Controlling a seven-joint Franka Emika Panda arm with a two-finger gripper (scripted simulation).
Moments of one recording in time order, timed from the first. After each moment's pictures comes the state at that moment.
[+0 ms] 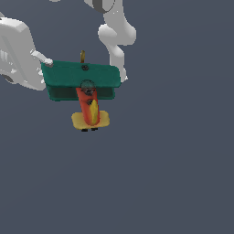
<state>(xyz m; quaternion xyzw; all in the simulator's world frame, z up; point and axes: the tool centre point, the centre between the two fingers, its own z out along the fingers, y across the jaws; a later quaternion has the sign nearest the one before) -0.034 -0.200 0.416 -0.79 0.08 -0.01 0.61</state>
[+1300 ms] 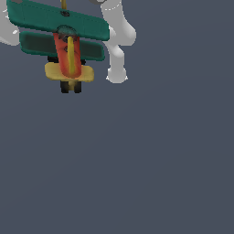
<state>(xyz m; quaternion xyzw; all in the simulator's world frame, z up) -0.084 -0.236 0.544 -0.79 0.08 -0.01 0.61</state>
